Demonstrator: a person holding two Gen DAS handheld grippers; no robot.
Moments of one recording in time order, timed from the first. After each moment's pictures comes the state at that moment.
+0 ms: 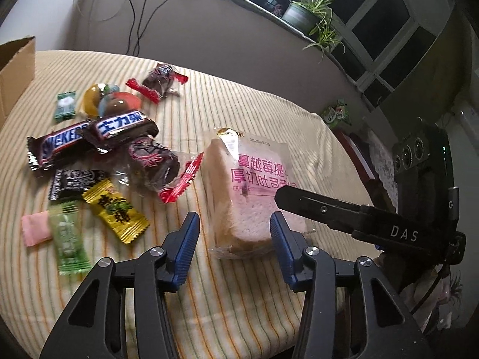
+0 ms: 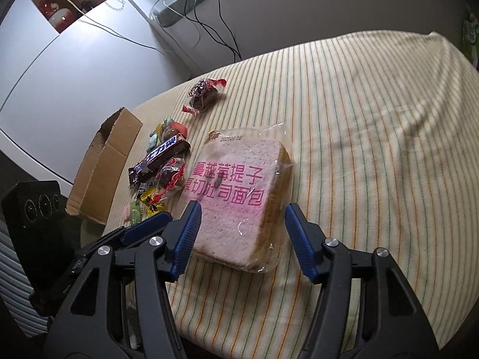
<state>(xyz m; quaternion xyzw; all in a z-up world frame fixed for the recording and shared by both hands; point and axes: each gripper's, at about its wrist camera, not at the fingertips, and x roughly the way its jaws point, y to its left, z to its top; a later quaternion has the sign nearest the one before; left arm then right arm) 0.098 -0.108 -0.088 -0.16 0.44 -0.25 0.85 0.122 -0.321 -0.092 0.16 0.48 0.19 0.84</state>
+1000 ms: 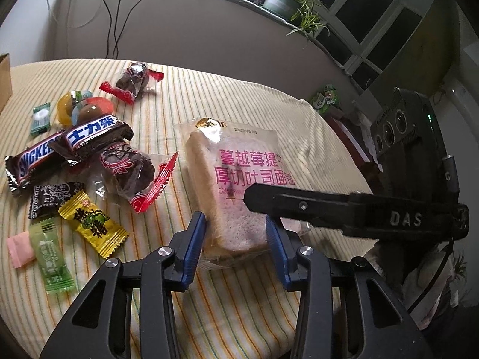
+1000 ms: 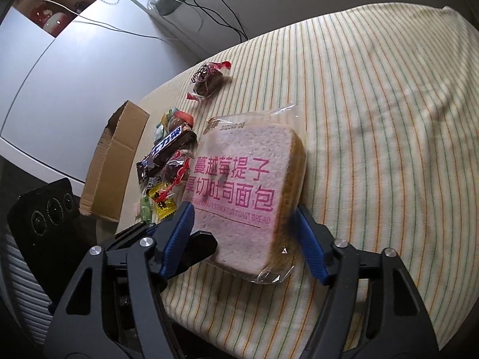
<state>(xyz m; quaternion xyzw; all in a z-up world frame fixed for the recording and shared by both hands) 0.107 -0.132 -0.089 -0.12 0.44 -0.29 0.84 0.131 -0.319 -0.104 0.18 0.51 0.21 0.81</state>
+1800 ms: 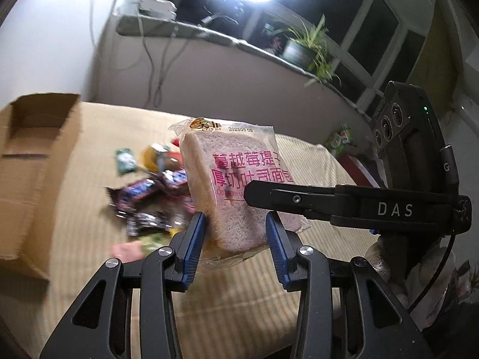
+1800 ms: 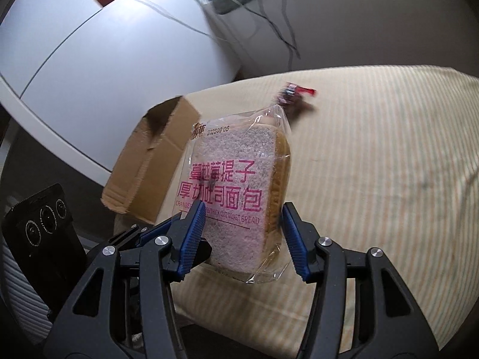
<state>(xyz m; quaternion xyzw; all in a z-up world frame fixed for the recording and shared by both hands) 0.072 -0.046 -0.035 -0.13 0.36 -0.22 0.90 0.127 -0.235 -0.047 0.12 0.47 0.28 0.83</state>
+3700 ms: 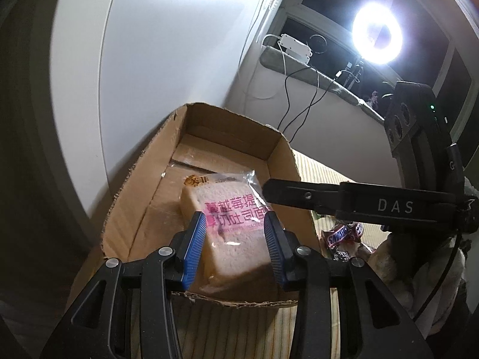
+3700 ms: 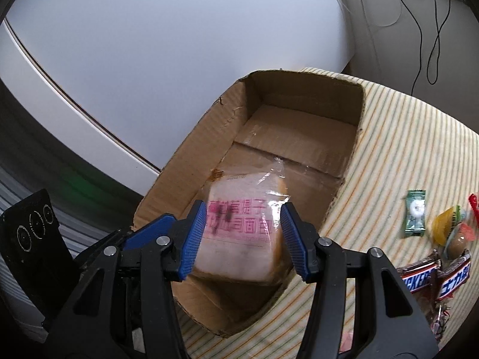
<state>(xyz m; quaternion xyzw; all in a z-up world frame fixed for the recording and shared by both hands) 0.070 0.146 -0.047 -0.19 0.33 -0.01 0.92 0.172 0.013 -0.051 0.00 0.49 0.41 0.77</state>
